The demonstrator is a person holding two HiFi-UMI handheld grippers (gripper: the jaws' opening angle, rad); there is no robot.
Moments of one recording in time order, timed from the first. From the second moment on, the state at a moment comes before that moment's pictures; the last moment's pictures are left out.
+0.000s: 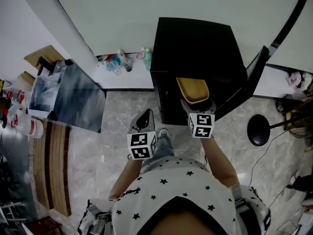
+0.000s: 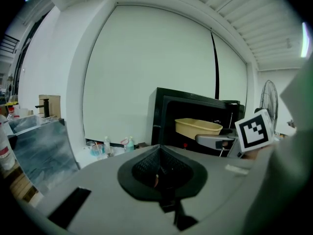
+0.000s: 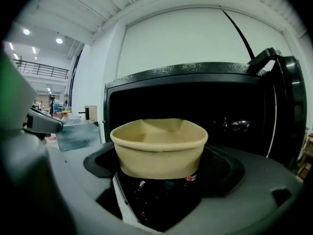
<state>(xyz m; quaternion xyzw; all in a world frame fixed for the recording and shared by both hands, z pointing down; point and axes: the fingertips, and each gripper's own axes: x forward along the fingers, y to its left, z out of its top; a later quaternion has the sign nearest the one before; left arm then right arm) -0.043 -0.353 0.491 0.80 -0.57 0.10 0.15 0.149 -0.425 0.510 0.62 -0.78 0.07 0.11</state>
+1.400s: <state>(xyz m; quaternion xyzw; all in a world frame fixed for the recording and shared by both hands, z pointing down) -0.068 -0.405 0.498 0.79 -0.58 0.11 0.17 0.140 -0.541 0.539 0.63 -0.76 0.09 0.10</state>
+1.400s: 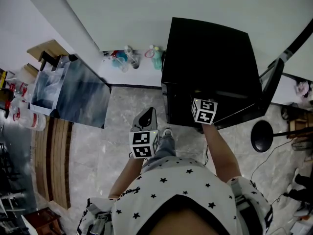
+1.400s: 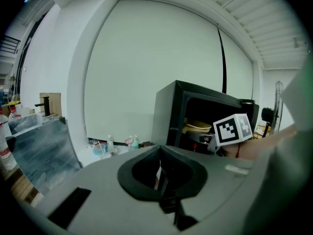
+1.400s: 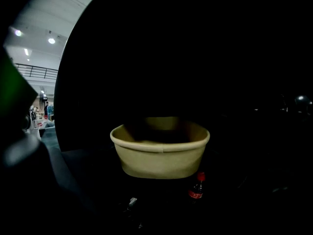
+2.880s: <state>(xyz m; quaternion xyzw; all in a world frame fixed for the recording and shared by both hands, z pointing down) -0.048 -0.342 0.502 0.80 -0.56 0.10 0.16 0.126 -0.451 0.519 0.60 -0.79 0.09 0.07</state>
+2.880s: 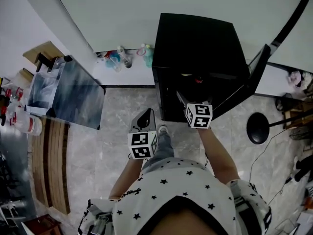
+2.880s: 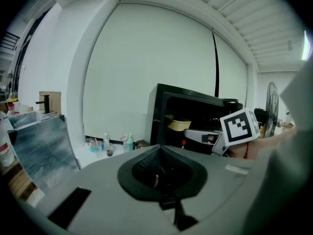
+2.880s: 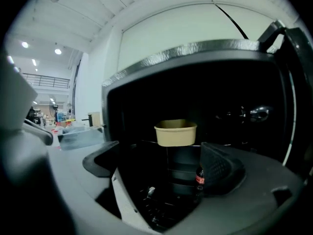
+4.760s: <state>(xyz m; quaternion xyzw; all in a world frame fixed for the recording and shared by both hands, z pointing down) -0.004 -0.139 0.498 0.82 -0.54 0.10 0.15 0.141 -0.148 0.472 0.57 -0.82 0.07 0.05</state>
